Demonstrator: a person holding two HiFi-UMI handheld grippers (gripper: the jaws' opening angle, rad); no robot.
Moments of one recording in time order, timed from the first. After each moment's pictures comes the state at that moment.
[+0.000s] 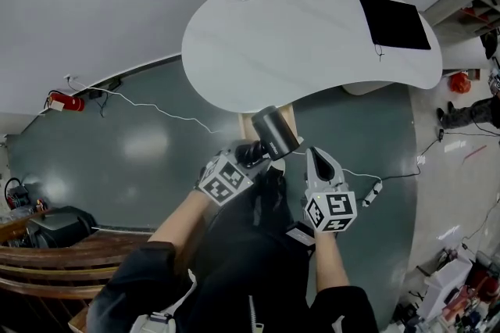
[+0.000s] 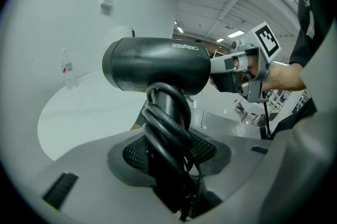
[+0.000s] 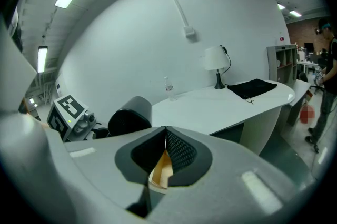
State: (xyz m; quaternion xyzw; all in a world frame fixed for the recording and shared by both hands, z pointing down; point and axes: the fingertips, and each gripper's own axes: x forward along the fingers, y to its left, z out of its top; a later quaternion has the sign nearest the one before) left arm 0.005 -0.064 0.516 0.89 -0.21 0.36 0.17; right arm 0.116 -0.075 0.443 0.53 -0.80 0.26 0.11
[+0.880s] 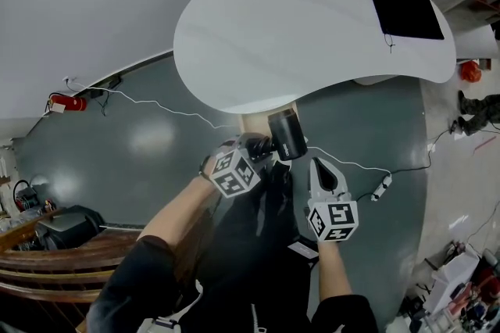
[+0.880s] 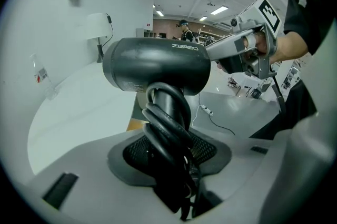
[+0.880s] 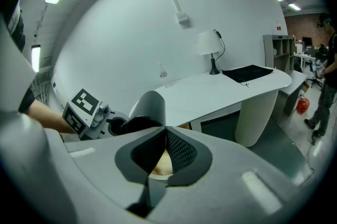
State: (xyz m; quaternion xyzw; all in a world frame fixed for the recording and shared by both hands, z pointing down) left arm 0.023 -0.083 0.588 0.88 -0.13 0.44 0.10; right arm 0.129 -0.063 0.503 0.52 -0.78 0.30 0.15
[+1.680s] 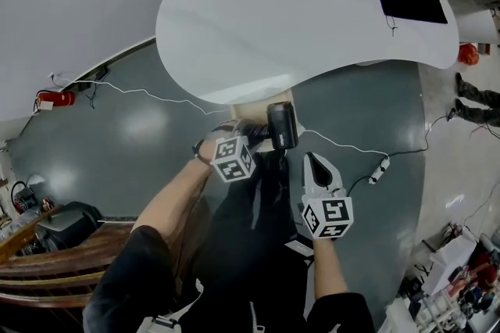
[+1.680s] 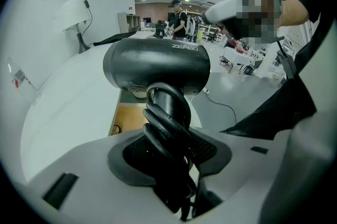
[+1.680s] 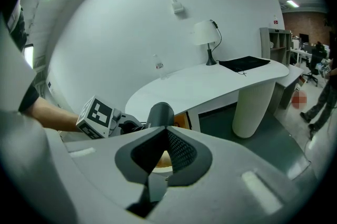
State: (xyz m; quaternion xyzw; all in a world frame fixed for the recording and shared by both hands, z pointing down) left arm 0.011 -0.088 0.667 0.85 -0.07 0.51 0.05; right arm 0.123 -0.059 0.535 0.53 -0.76 0.33 0.17
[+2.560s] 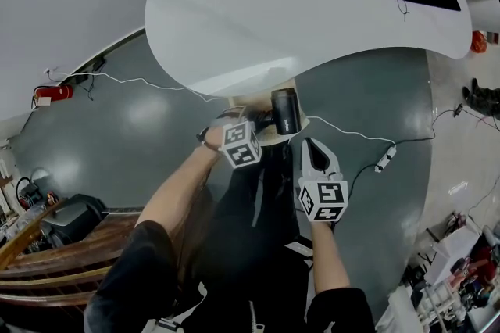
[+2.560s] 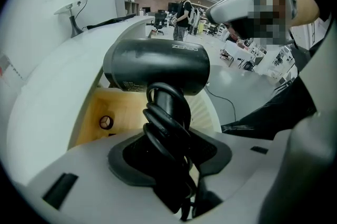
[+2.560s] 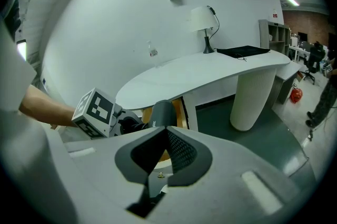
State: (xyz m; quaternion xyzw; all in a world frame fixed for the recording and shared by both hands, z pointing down) left arm 0.017 -0.094 0.732 0.83 -0.05 0.55 0.07; right arm 0.120 -0.071 0.604 0.53 -0.75 0.35 0.20
